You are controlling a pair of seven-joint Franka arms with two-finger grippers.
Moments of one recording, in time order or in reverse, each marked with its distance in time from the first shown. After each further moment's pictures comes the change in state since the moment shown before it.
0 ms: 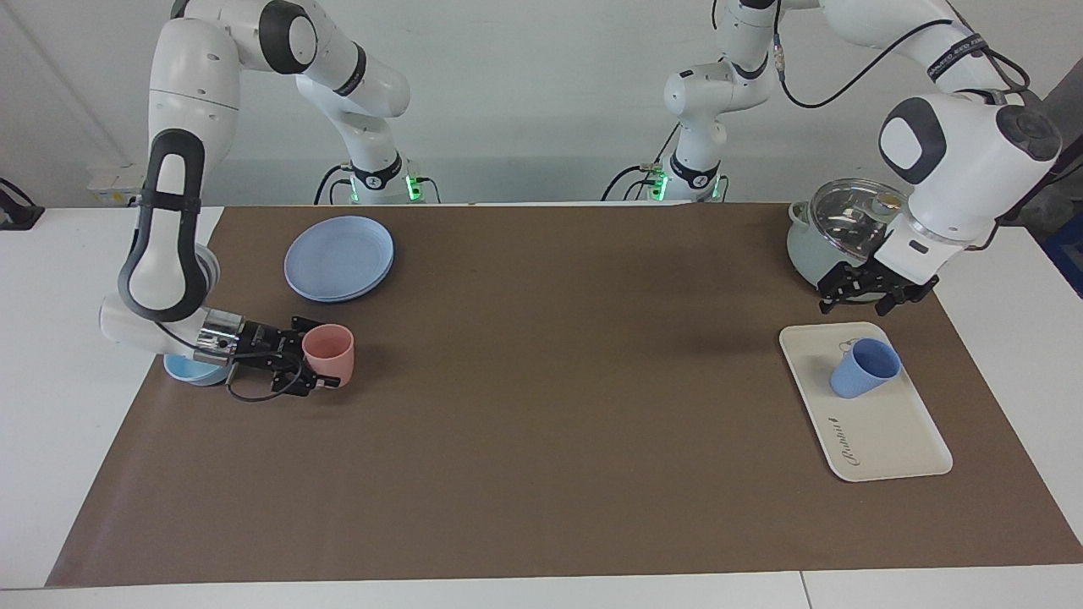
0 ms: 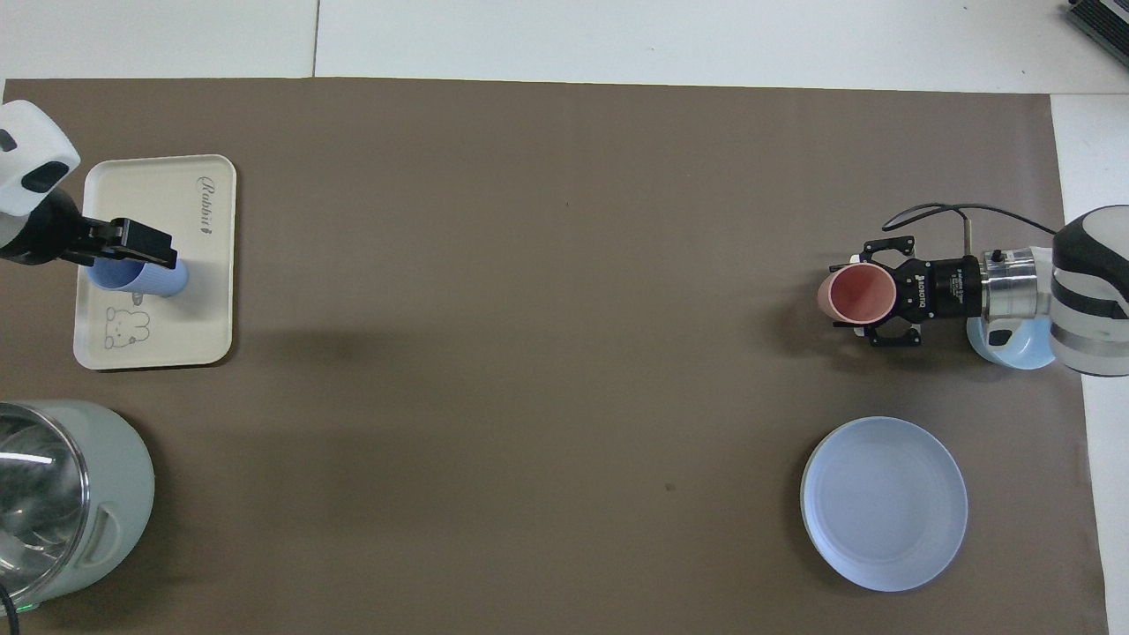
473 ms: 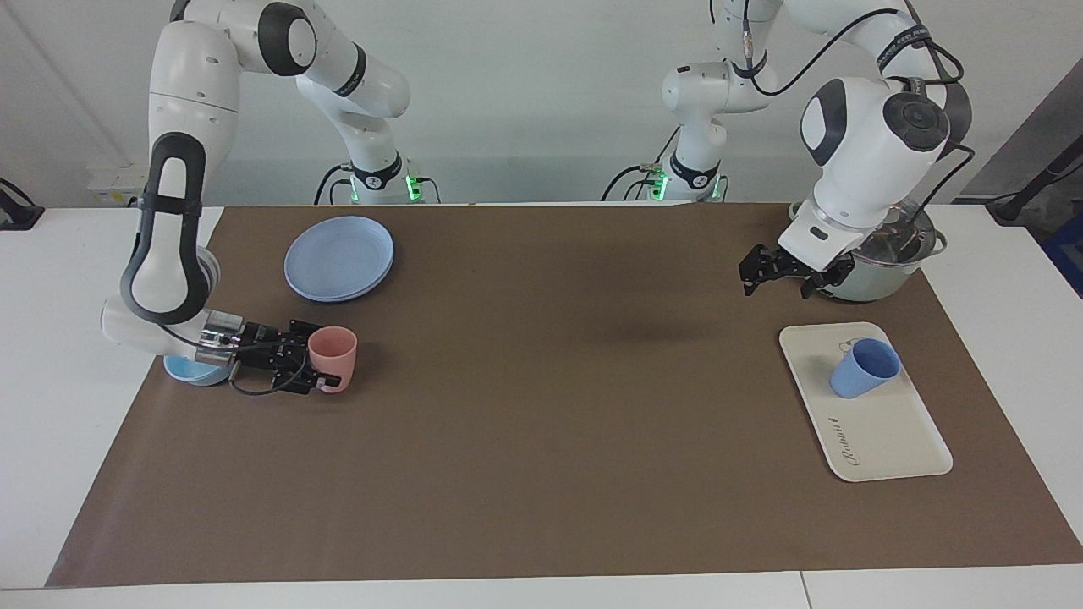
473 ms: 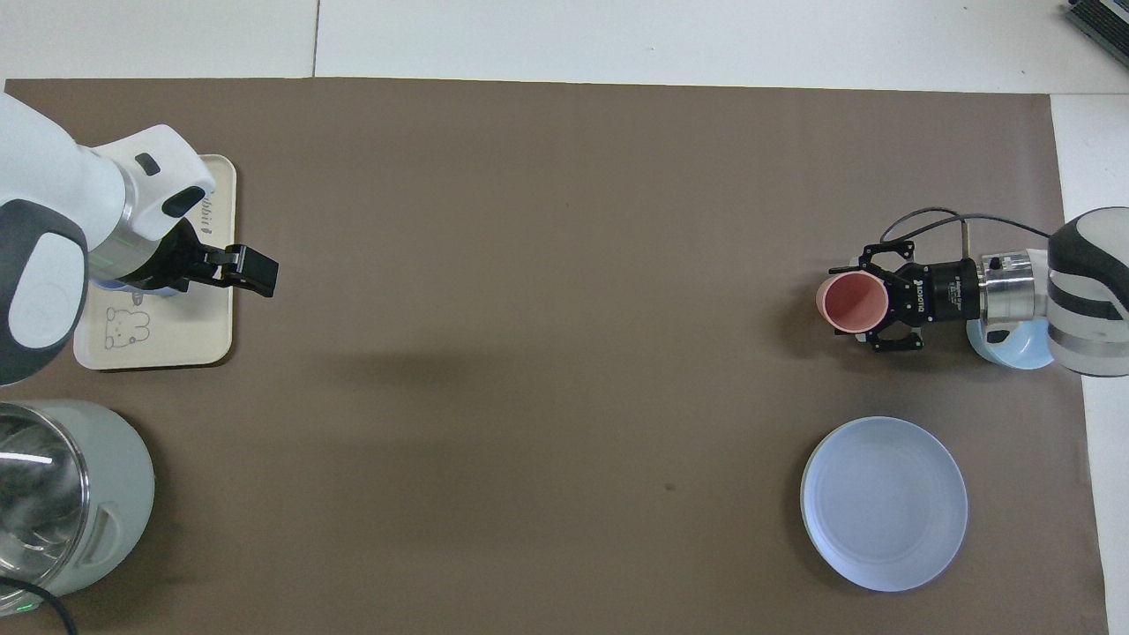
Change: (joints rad) left arm -0.150 -0.058 -0.003 -0.052 -0.001 -0.033 -0.146; right arm 0.000 0.006 0.000 0.000 -0.027 0.000 -0.149
